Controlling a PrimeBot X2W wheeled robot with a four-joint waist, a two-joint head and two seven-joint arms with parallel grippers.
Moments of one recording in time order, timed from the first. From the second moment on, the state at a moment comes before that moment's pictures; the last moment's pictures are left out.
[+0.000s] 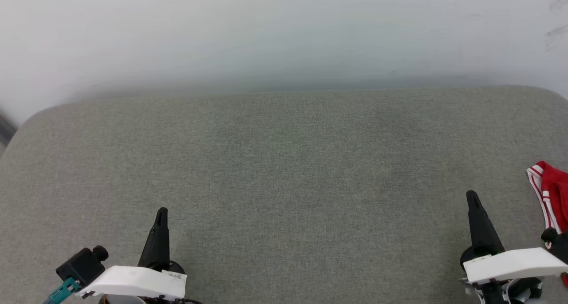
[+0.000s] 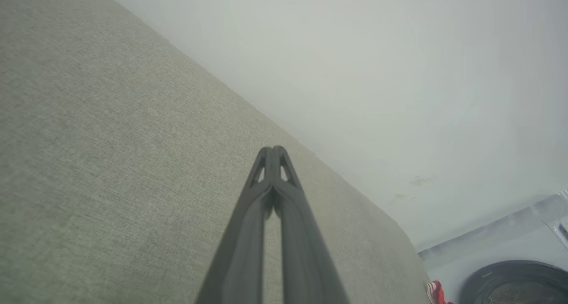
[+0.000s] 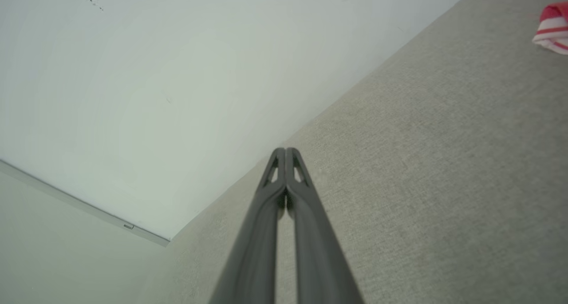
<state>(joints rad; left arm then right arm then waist) 0.01 0.07 -0.01 0.13 -0.84 -0.11 -0.12 -0.03 -0.06 -0.03 0.17 0.84 0.13 -0.10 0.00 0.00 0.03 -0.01</state>
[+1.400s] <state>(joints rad) -0.05 0.08 0.04 0.19 -1.29 -0.12 -0.01 -0.07 -0.07 -0.06 0.21 1.29 0.13 0.01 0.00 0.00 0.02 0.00</state>
